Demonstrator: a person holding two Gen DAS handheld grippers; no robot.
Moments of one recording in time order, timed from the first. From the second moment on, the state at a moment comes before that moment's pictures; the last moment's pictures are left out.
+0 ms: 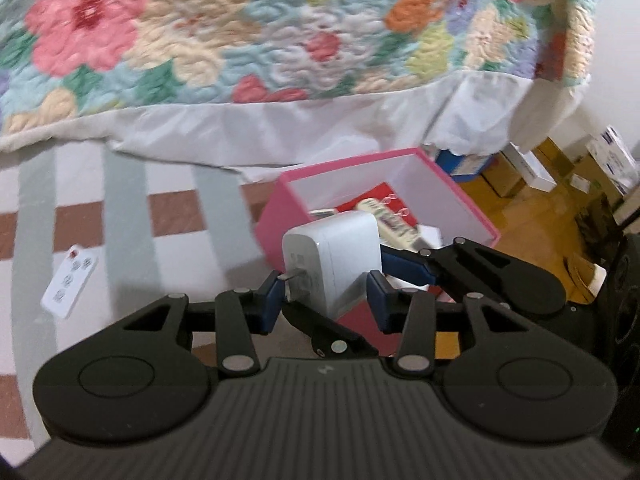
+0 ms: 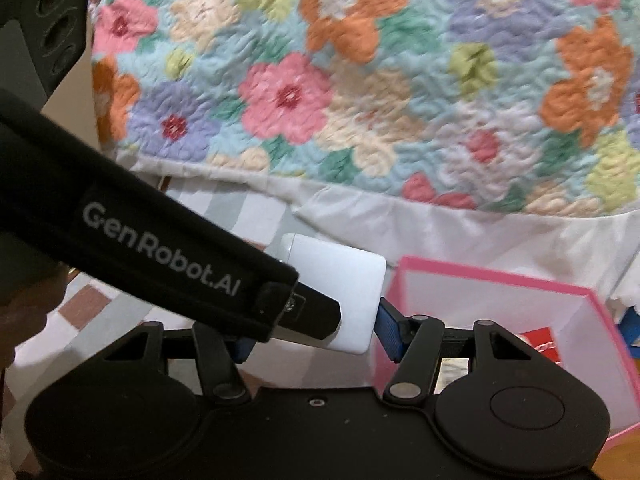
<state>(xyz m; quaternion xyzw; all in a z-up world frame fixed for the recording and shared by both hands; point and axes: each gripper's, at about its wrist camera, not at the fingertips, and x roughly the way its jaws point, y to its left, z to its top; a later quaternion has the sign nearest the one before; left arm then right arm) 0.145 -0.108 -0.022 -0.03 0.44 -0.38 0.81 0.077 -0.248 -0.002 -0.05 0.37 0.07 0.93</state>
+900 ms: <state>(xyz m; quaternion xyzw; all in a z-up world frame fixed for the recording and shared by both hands) 0.245 -0.355 -0.083 -0.07 0.56 -0.41 0.71 0.160 -0.479 -0.060 0.05 0.51 -0.01 0.86</state>
